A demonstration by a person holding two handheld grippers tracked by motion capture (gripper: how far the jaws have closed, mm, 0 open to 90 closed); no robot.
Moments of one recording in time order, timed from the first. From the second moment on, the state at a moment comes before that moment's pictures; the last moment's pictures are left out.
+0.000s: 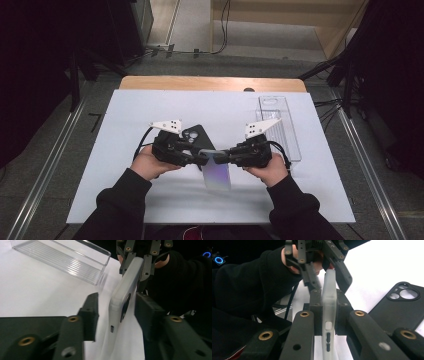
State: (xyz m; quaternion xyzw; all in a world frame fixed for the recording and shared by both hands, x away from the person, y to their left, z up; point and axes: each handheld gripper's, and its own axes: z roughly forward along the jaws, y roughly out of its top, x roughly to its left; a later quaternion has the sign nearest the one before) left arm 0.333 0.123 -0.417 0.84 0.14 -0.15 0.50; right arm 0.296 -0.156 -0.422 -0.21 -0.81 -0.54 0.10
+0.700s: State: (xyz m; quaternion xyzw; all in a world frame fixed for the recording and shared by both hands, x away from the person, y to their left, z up) left arm 0.329 0.126 -0.407 0.84 0.10 -0.15 0.50; right arm 0.300 -0.159 -0.425 -0.22 -0.80 -0.55 0.10
